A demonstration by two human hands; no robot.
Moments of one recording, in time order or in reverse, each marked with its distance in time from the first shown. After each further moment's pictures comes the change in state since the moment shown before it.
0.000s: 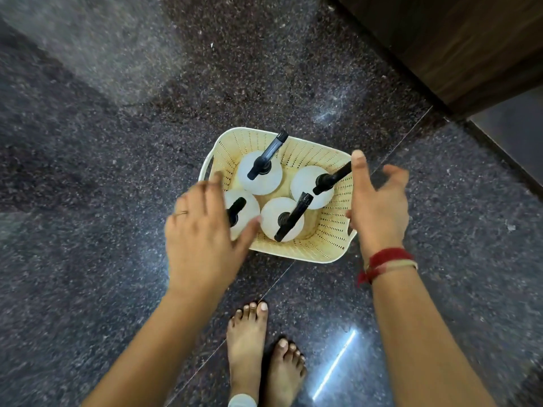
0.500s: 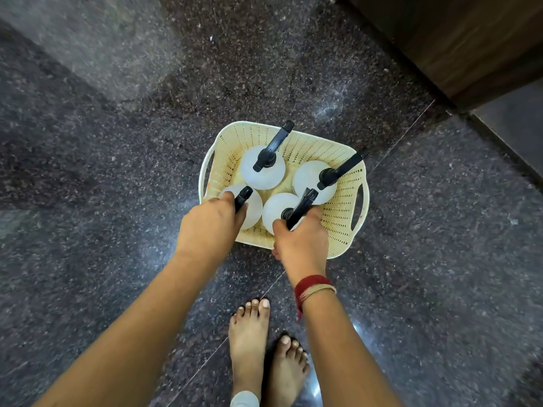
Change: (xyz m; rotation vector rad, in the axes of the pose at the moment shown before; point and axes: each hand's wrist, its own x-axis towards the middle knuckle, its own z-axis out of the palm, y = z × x) left_hand 0.026 -0.015 0.043 -0.039 -0.284 0.016; right_hand -0.070 0.027 0.071 0.085 -0.303 -0.023
